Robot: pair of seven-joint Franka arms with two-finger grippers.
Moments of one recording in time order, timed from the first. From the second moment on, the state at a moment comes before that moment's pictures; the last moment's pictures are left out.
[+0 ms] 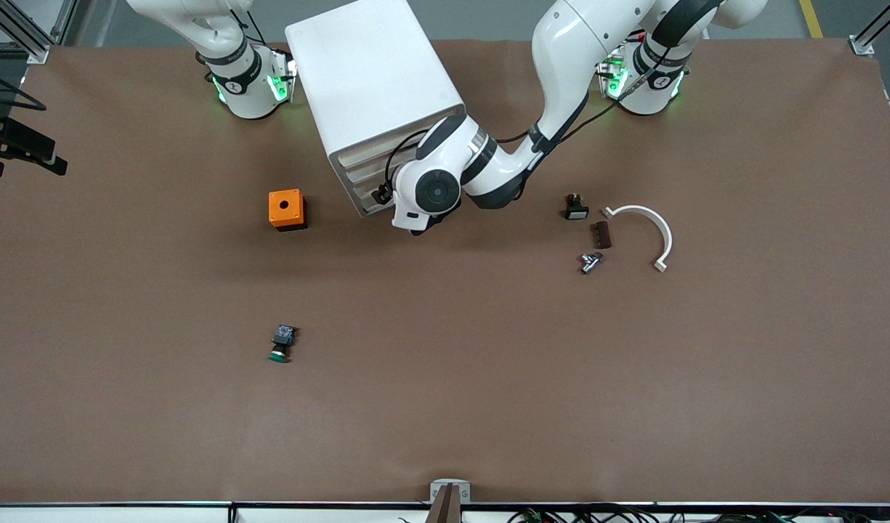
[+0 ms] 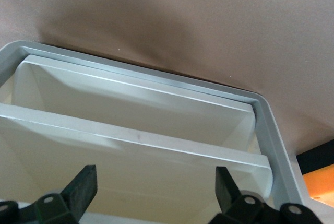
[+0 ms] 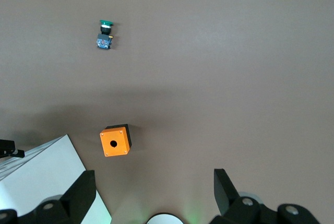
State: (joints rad) left arm -0.71 0.78 -0.28 -1.41 -0.50 2.00 -1.33; right arm 0.04 -0.05 -0.15 -1.53 0.05 1.41 -0.09
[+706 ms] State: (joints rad) left arm -0.69 0.77 -0.28 -1.41 -0.47 2.00 -1.36; right arm 0.04 -0.10 -0.15 -1.58 0.04 1.45 -0.09
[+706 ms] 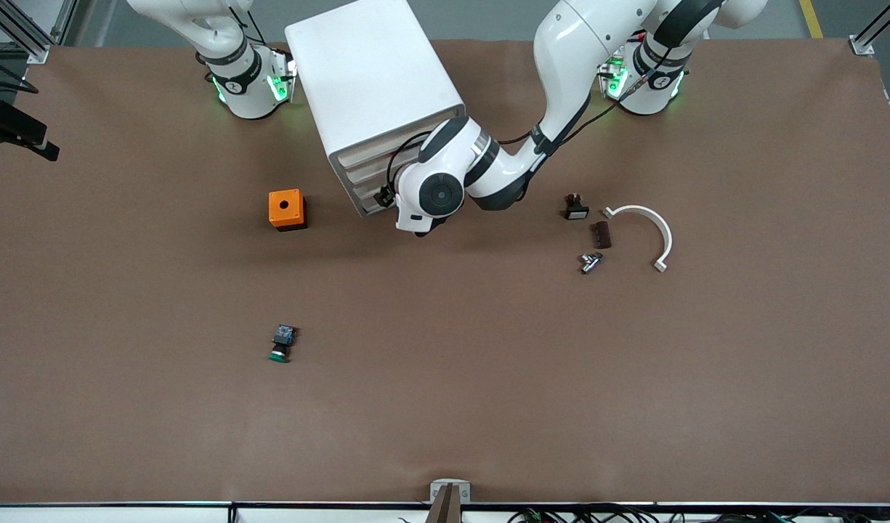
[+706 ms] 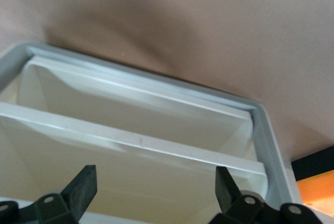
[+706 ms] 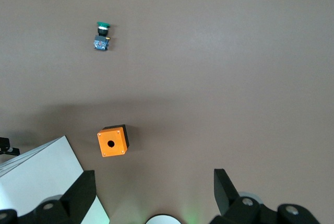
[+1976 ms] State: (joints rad) left arm -0.16 0.31 -0.27 -1.35 -0.10 1.58 -0.91; right arm 0.04 -0.18 -0.14 -1.68 0.00 1.50 -0.09
